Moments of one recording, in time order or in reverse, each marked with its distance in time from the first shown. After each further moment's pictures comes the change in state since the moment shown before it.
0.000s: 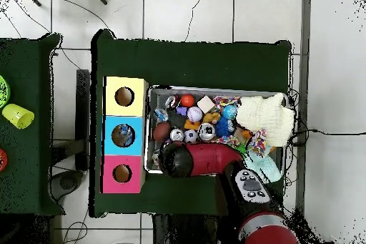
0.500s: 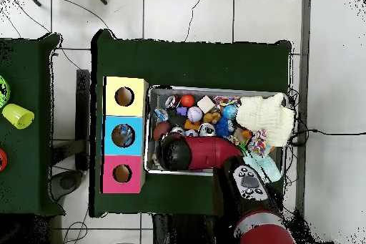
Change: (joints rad) arm 0.030 -0.003 -0.013 -0.053 0.067 0.000 0.000
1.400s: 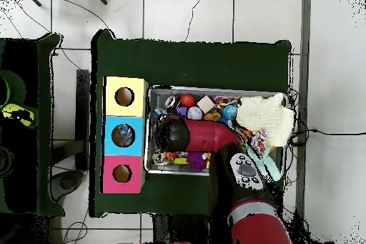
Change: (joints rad) arm 0.033 0.040 -0.014 -0.120 0.091 0.014 0.000
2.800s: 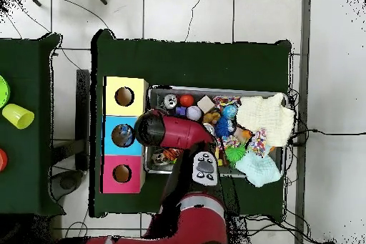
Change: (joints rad) arm 0.251 0.102 -0.223 -0.080 0.298 -0.049 0.138
